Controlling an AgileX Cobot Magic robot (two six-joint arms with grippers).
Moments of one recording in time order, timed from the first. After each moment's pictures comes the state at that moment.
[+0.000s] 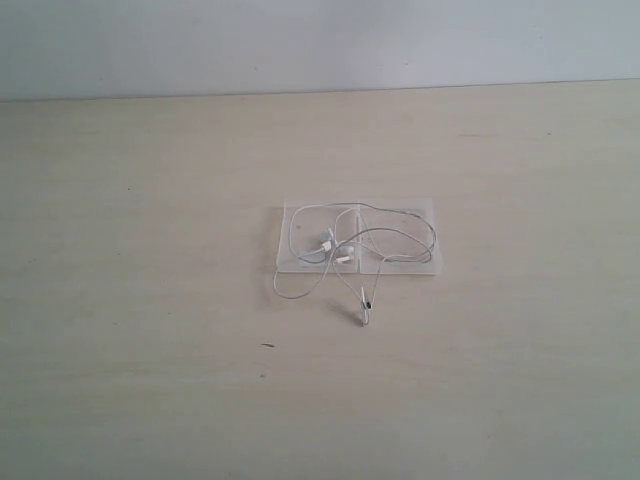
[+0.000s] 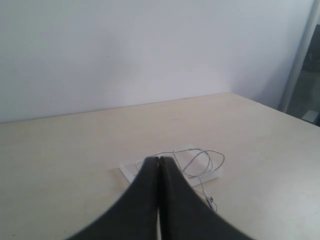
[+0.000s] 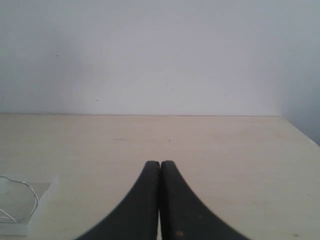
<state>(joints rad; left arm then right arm) -0.58 0.25 0.00 -0.40 -0.15 0.26 -0.04 0.01 0.00 0.09 0.17 -0.11</state>
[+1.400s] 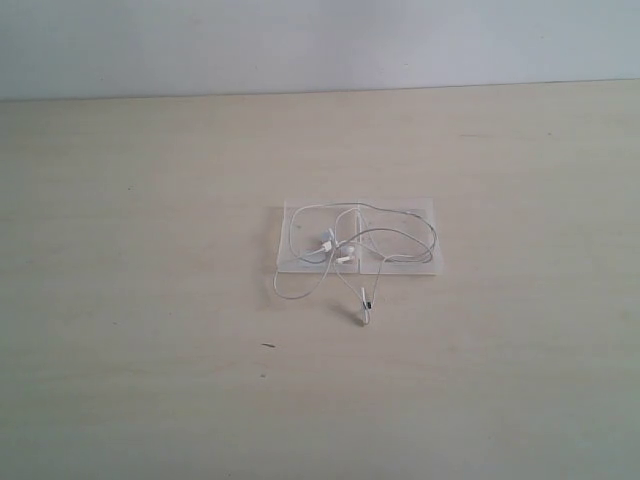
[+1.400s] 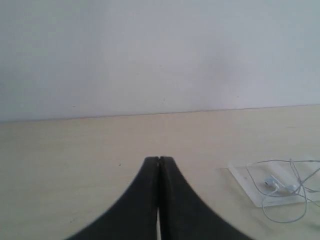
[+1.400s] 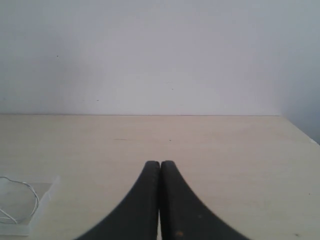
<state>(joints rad) -0.09 0.01 0.00 -0.33 0.13 0.29 -0.04 0.01 0.00 0.08 0.17 -0.10</state>
